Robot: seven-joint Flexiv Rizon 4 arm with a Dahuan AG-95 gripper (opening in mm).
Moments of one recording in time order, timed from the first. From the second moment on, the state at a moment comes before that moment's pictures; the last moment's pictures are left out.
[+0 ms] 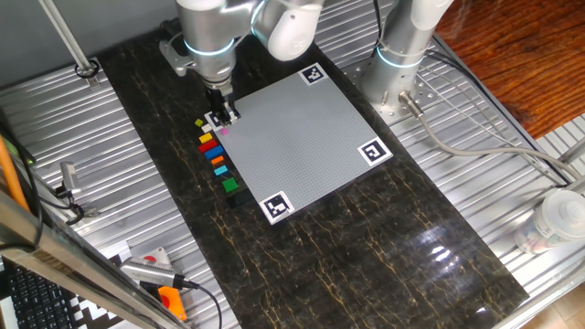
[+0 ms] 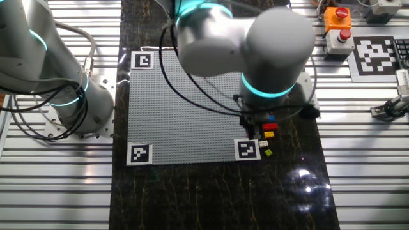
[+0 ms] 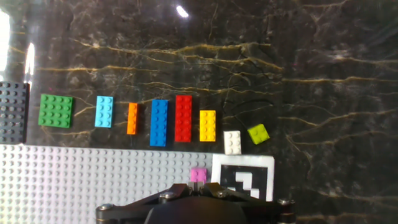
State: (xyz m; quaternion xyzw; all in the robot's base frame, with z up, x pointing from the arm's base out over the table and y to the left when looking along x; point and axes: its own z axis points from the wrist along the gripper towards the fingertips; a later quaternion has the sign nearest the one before) arm 0.482 -0.075 0.053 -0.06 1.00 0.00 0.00
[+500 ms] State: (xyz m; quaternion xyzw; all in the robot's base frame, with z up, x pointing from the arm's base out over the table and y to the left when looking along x) arm 0.480 -0.071 0.065 -0.09 1.00 -0.01 0.00
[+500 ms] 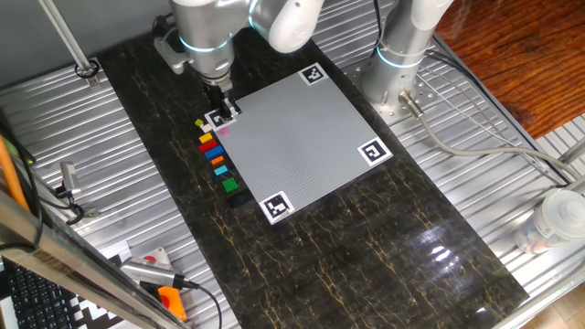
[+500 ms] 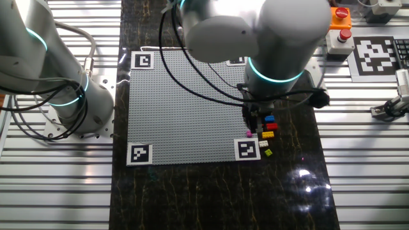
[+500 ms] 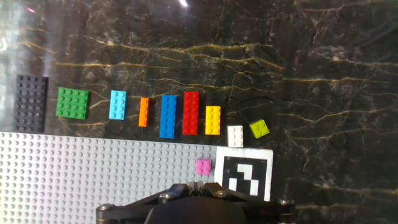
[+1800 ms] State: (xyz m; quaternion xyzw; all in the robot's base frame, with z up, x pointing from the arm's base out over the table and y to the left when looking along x) arm 0.482 -0.060 0.076 -0.07 1.00 -0.01 0.01
